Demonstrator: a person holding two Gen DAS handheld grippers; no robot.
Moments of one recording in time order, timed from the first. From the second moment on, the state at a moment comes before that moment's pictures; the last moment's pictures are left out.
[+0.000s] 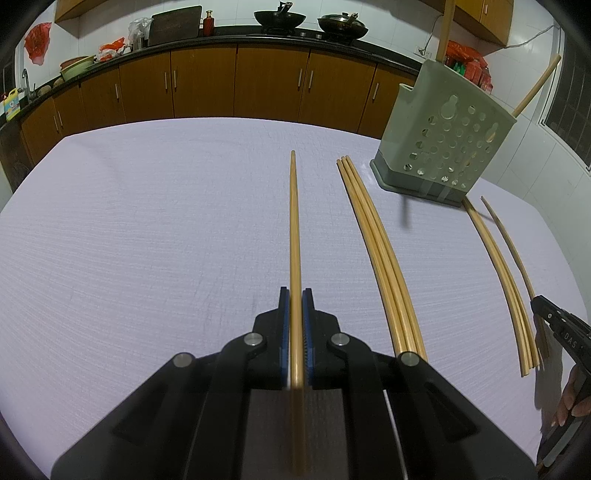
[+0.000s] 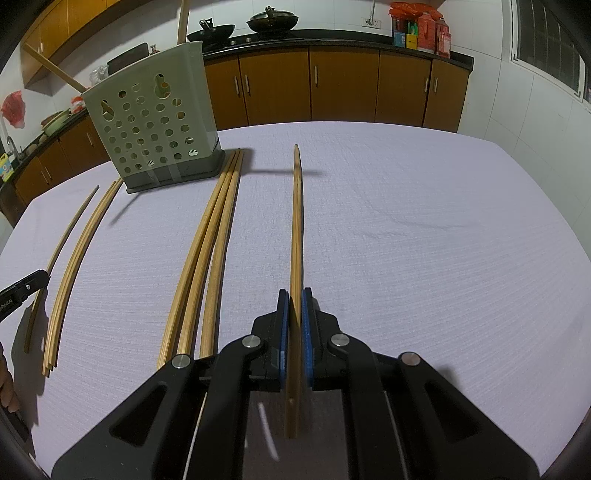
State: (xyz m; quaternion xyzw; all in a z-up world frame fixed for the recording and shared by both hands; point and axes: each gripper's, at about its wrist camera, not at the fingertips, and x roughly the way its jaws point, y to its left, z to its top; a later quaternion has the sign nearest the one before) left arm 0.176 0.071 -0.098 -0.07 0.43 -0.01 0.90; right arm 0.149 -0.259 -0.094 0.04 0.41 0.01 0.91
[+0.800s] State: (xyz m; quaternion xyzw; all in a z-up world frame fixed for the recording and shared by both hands) left arm 0.170 0.063 -0.095 -0.04 0.43 -0.01 0.90; right arm 0.147 -0.263 -0.091 0.05 0.41 0.01 0.91
